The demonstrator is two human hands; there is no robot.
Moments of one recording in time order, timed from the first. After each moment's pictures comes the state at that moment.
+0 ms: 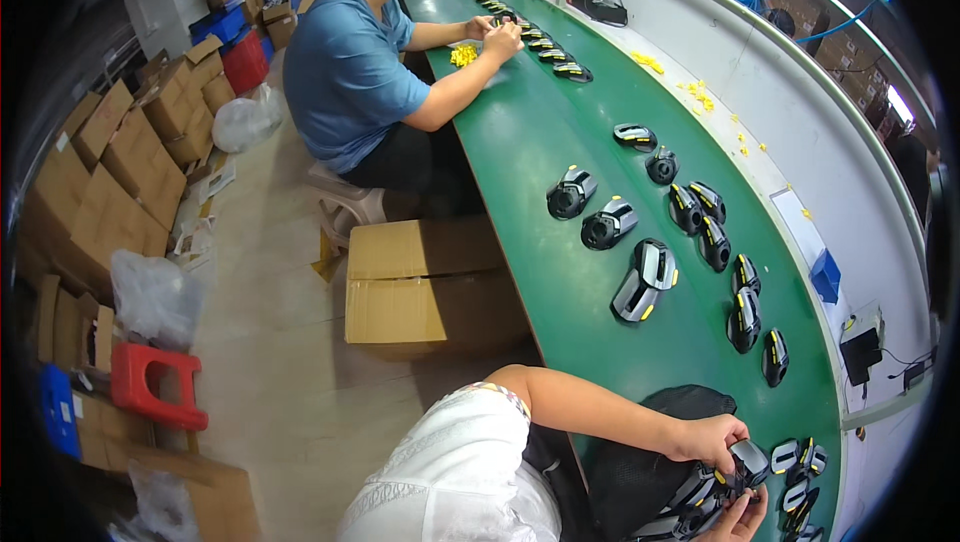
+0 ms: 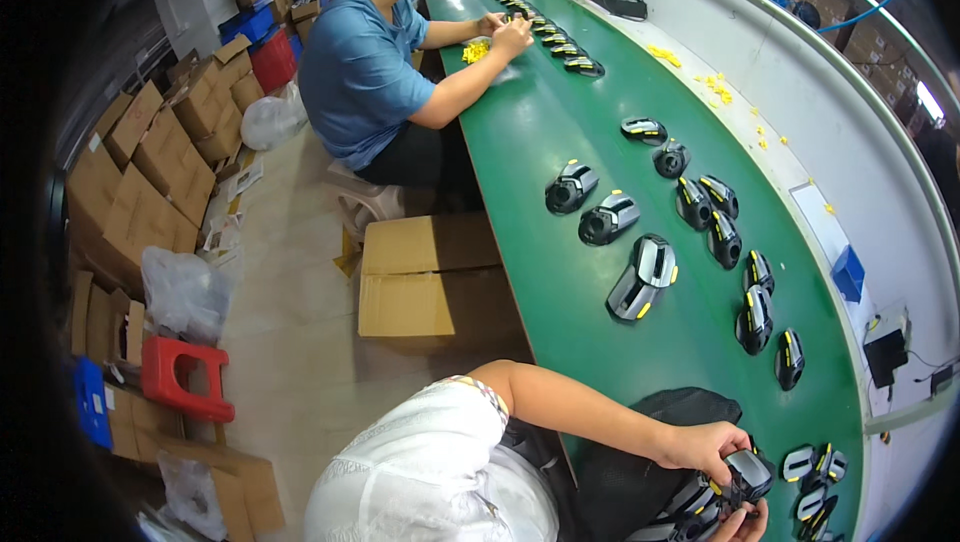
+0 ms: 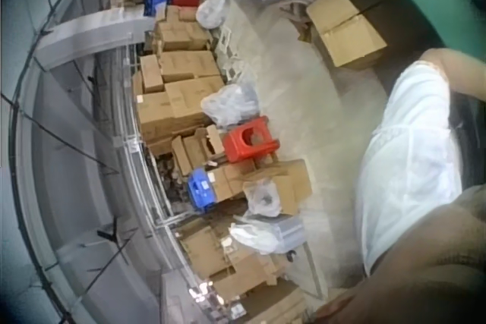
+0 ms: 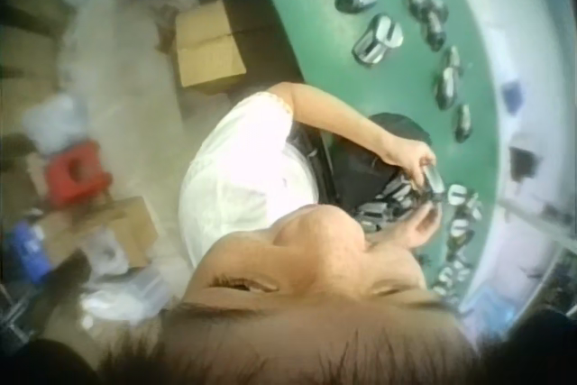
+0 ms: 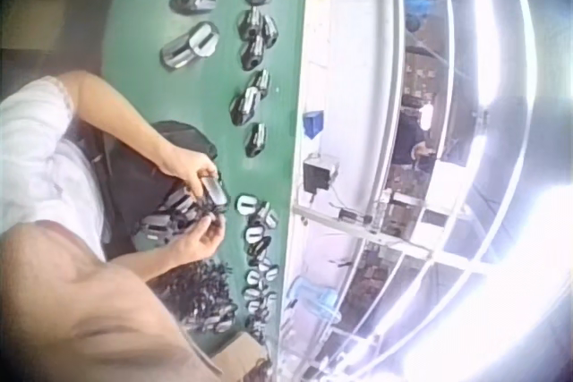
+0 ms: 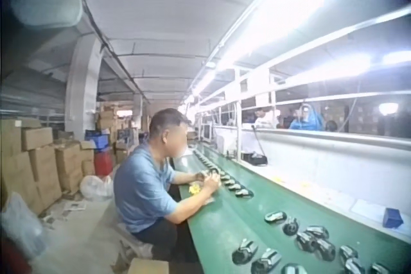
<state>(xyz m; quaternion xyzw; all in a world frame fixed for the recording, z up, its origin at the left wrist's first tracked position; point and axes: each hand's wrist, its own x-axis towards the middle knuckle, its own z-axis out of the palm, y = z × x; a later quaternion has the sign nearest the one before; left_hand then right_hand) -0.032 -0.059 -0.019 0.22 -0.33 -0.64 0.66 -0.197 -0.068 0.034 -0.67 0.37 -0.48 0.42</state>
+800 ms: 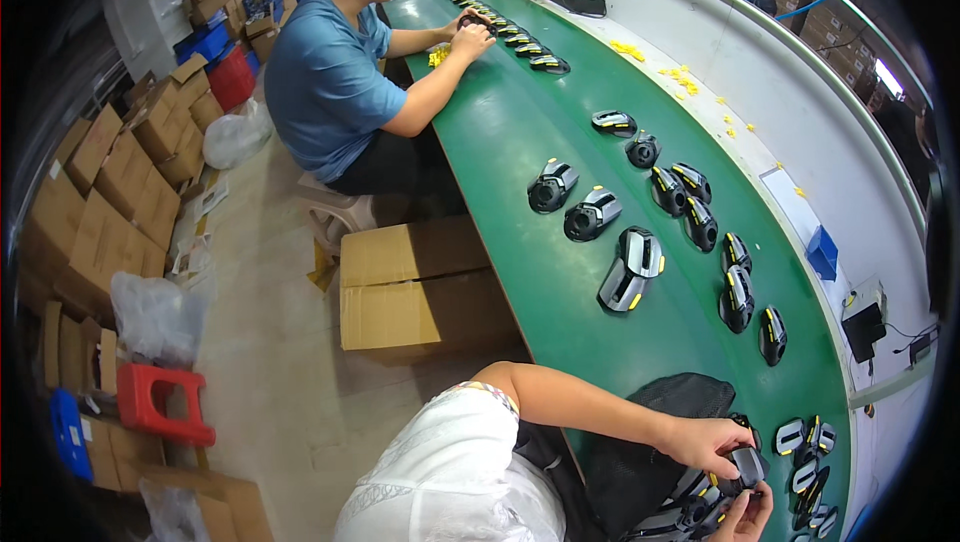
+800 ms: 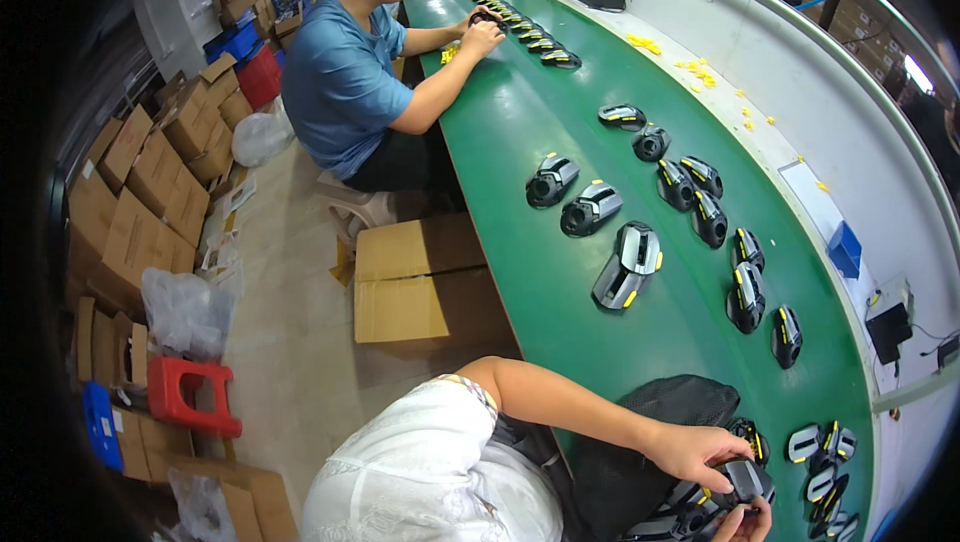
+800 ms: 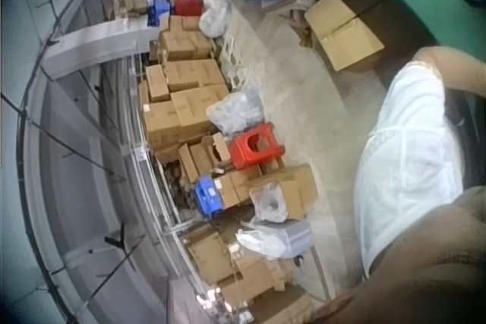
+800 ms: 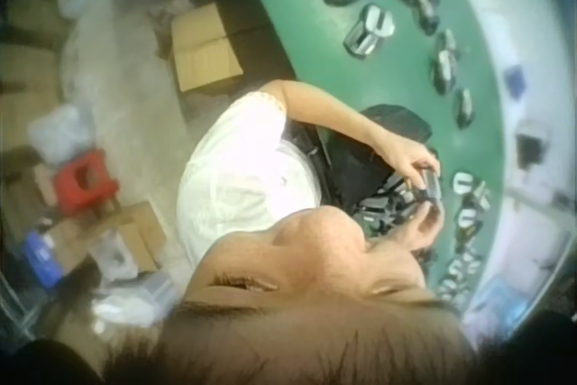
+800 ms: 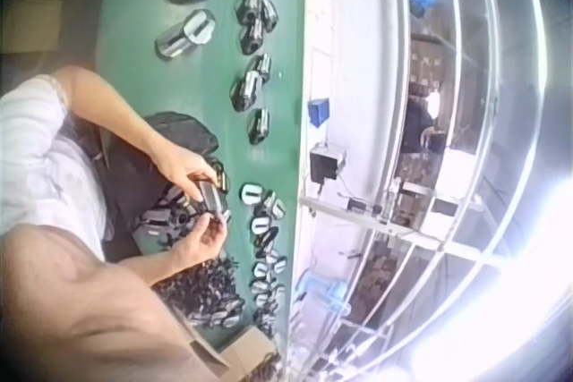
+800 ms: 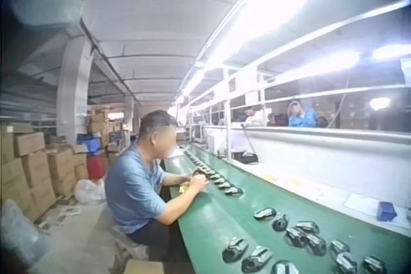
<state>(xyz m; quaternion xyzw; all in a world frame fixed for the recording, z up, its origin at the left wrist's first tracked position) -0.035 -0.043 -0.005 0.17 -0.45 -0.64 0.60 -0.215 -0.063 0.048 -0.69 0.39 -0.44 0.43</state>
